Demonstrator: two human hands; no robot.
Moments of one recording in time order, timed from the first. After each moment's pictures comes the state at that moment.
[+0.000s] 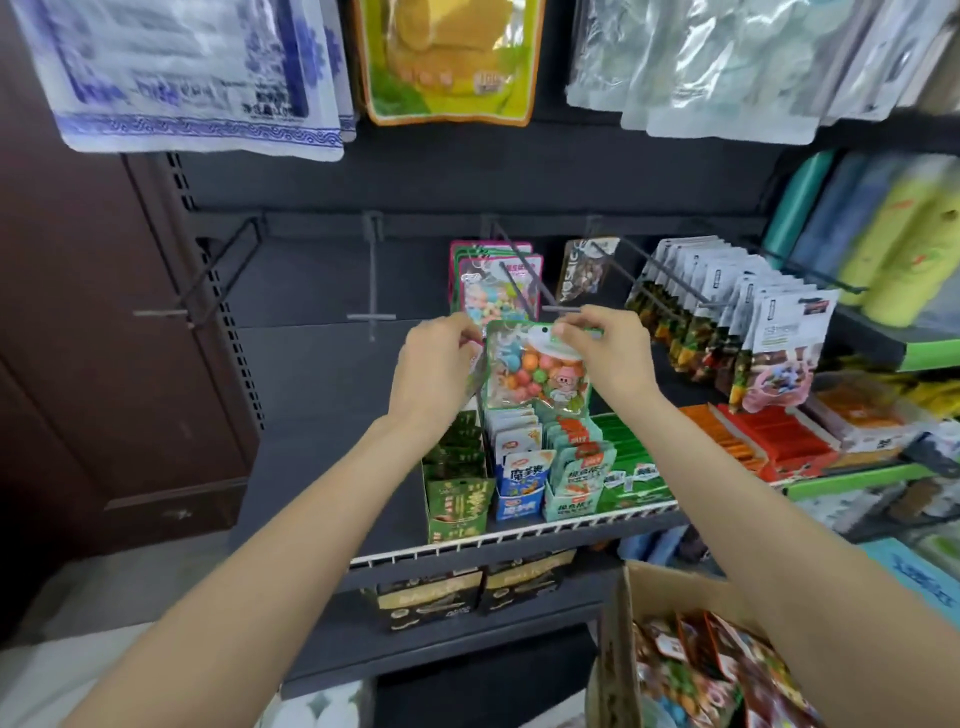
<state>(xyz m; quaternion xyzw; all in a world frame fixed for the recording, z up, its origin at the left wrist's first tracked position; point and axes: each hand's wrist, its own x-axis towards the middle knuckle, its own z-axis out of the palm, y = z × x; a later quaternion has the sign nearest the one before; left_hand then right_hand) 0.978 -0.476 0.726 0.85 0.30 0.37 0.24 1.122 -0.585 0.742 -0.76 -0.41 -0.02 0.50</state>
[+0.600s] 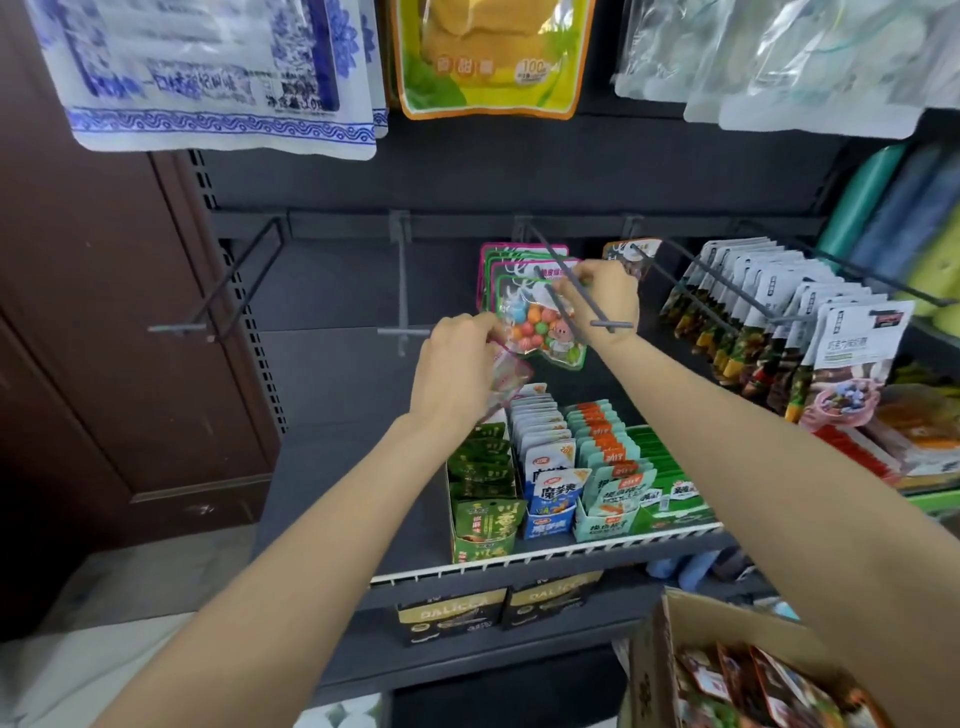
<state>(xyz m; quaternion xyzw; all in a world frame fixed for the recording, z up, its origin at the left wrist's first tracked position) 0.986 -0.450 0.728 0.87 0.31 0.35 0.17 1.171 -0.475 0.748 -0.83 -0.37 -0.09 0.41</state>
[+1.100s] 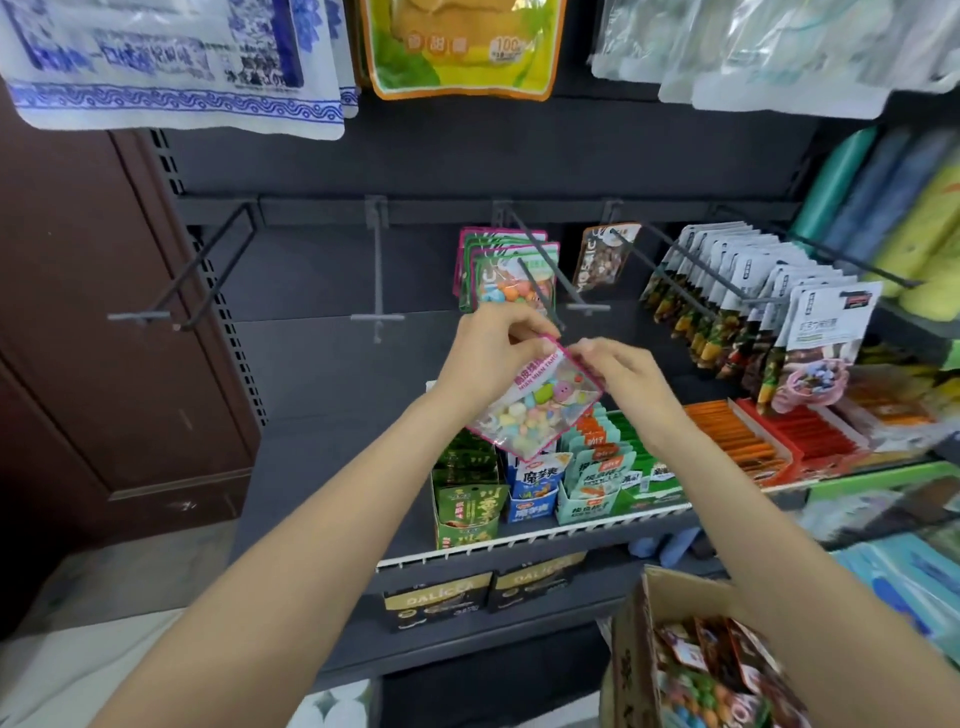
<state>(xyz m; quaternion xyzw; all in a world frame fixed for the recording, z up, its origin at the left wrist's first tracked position) 1.008 -0.472 0.739 0.85 0.18 0.32 0.38 1.131 -0.586 0.711 -0.69 -0.42 0.17 0.56</state>
